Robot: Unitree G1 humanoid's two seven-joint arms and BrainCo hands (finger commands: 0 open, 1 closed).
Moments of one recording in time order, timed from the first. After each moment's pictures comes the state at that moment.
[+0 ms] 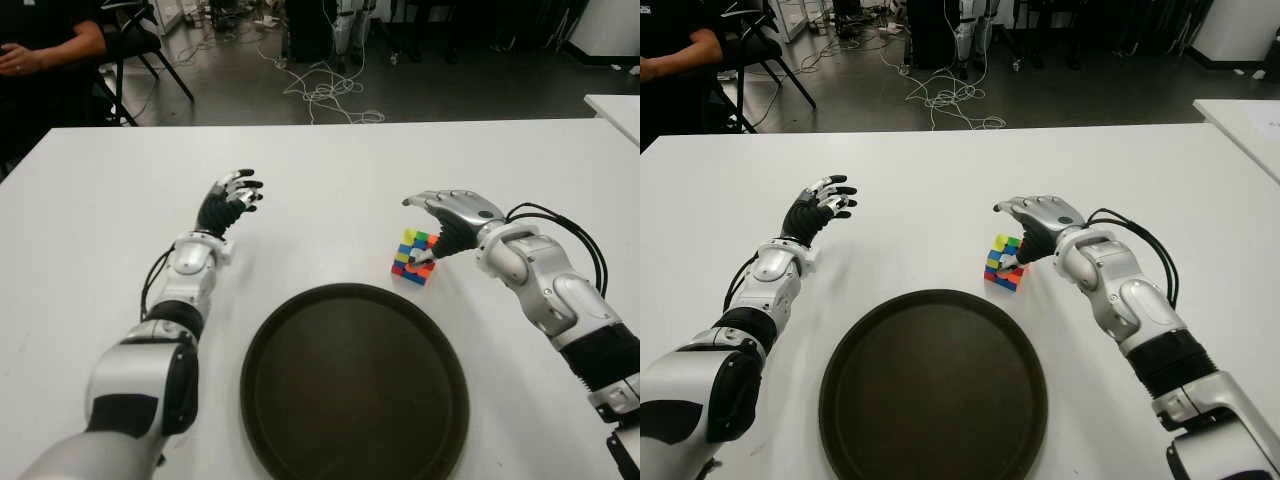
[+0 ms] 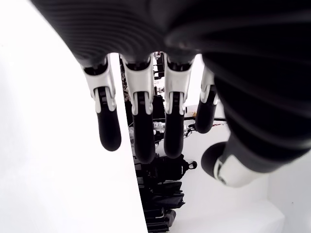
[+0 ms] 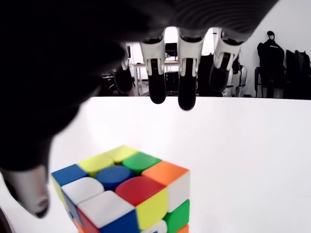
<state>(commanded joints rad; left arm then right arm) -0.80 0.12 0.15 1.32 0.06 -0.46 -0.11 -0.49 -0.52 0.39 0.28 -0.78 0.00 0.25</state>
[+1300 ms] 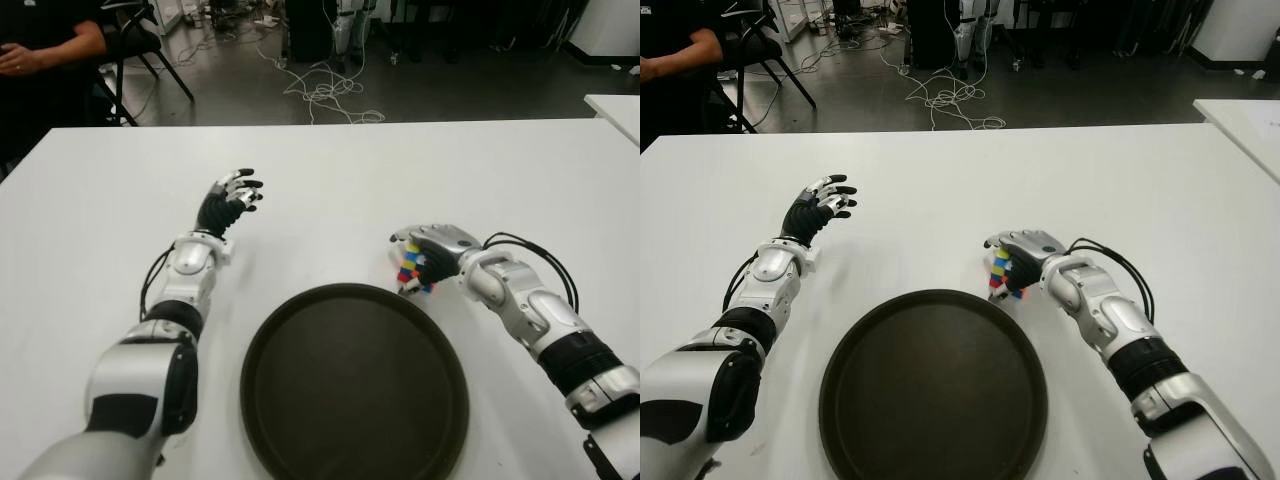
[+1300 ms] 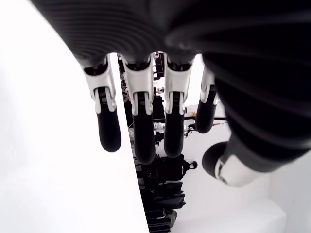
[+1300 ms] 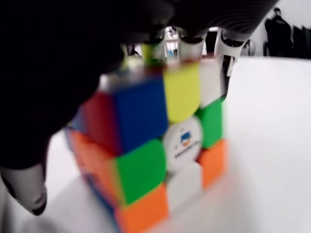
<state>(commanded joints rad) -0.79 0.12 0.15 1.32 0.07 -0.47 -0.11 -0.53 -0.42 0.48 0.57 -0.77 -0.11 0.20</state>
